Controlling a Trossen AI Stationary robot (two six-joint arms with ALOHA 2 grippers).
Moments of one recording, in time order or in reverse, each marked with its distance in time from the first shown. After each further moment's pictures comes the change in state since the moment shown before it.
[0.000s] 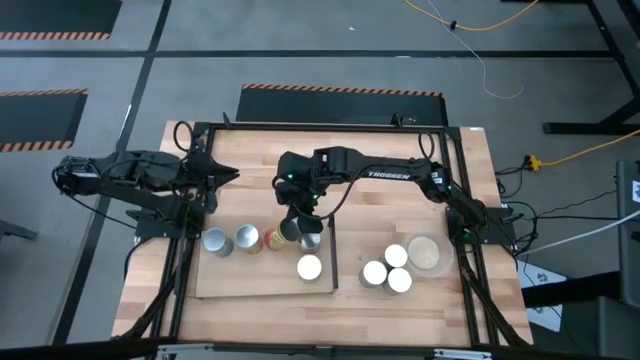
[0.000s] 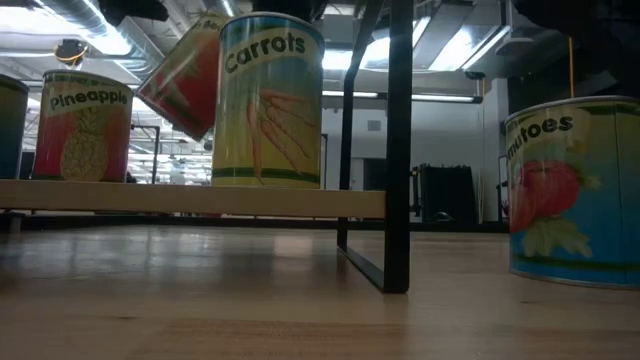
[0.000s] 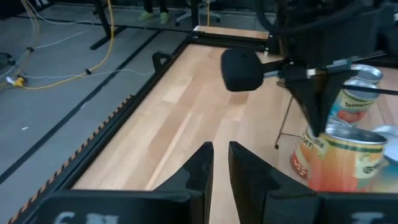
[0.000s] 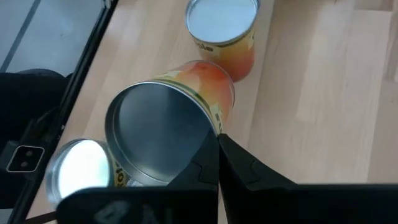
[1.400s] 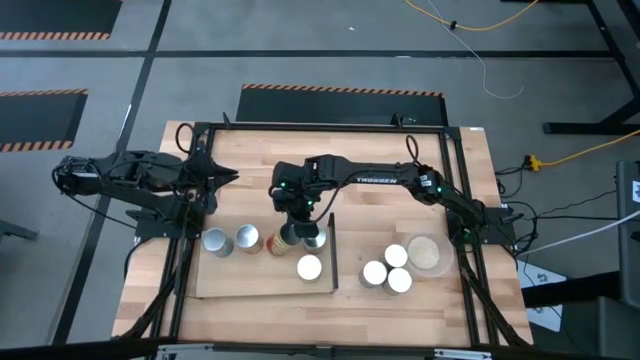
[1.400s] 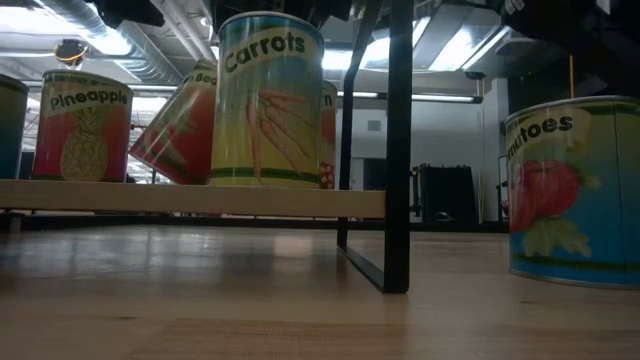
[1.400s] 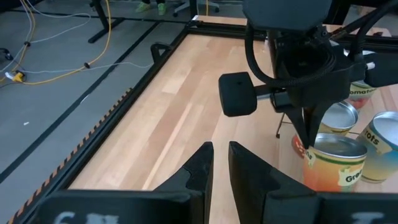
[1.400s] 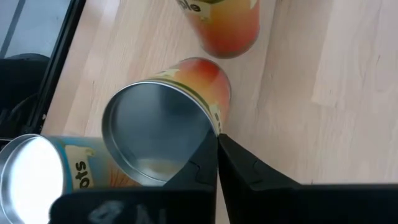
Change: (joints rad) left arm 0.000 0.001 -0.001 -0.039 0.009 0.000; right arm 0.000 0.093 0.000 -0.002 -0.002 0.000
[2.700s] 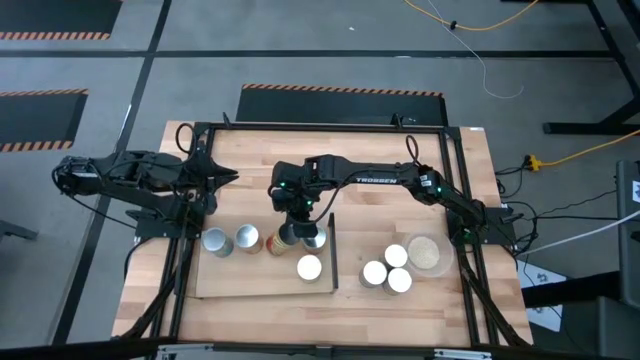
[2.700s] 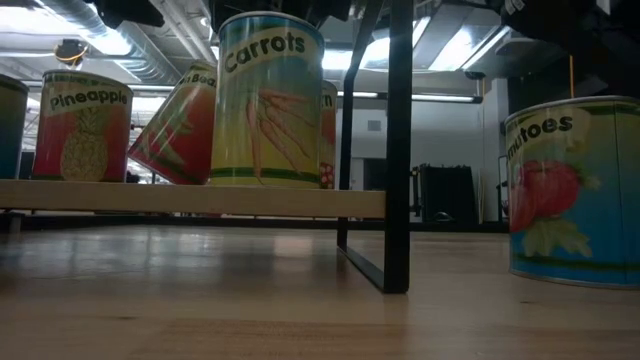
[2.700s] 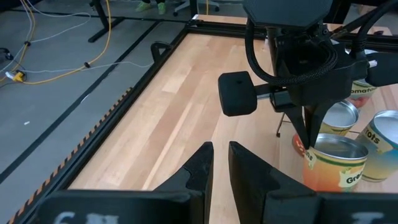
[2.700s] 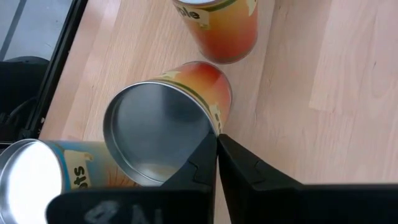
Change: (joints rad) left arm 0.000 0.000 0.000 -0.004 0.000 0.000; right arm 0.000 0.000 0.000 0.018 0.001 0.001
